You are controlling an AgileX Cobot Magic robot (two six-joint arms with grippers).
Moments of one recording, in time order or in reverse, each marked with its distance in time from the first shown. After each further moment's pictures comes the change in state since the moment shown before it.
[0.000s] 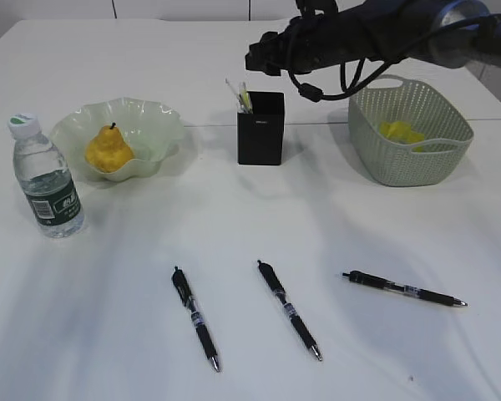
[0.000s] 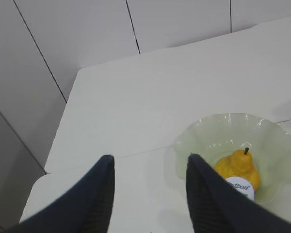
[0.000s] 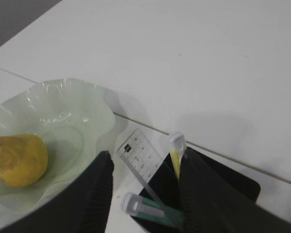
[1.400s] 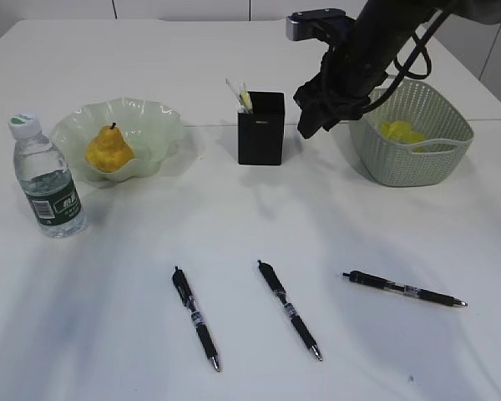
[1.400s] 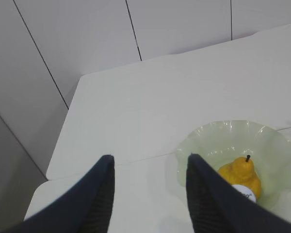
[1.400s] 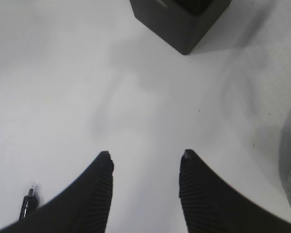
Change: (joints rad) left arm 0.000 0.000 0.000 0.000 -0.025 0.000; right arm -0.005 -0.119 0.000 -0.662 0.633 0.404
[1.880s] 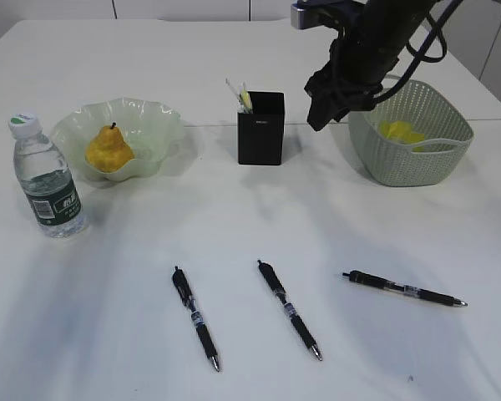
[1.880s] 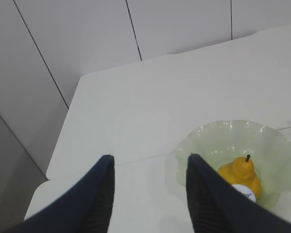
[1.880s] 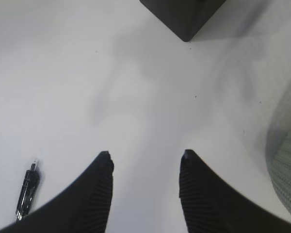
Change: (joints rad) left arm 0.000 0.000 0.000 0.000 0.000 0.000; right arm 0.000 -0.047 0.000 -0.031 0.070 -0.037
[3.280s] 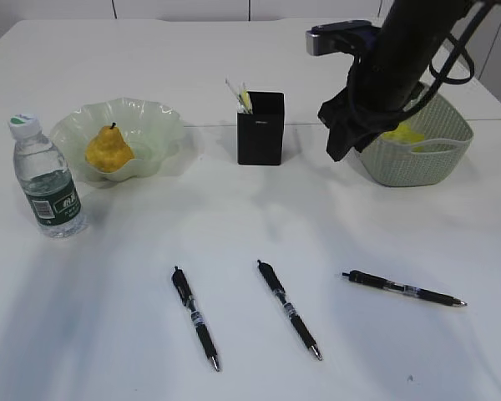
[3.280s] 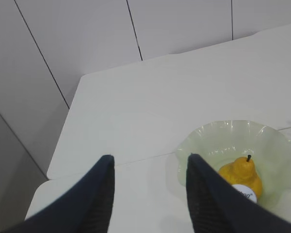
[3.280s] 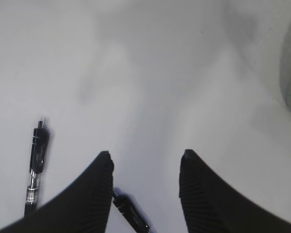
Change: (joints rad) left arm 0.002 0.000 0.000 0.000 0.000 0.000; right arm 0.019 -0.136 0.254 -0.063 -0.033 0.125
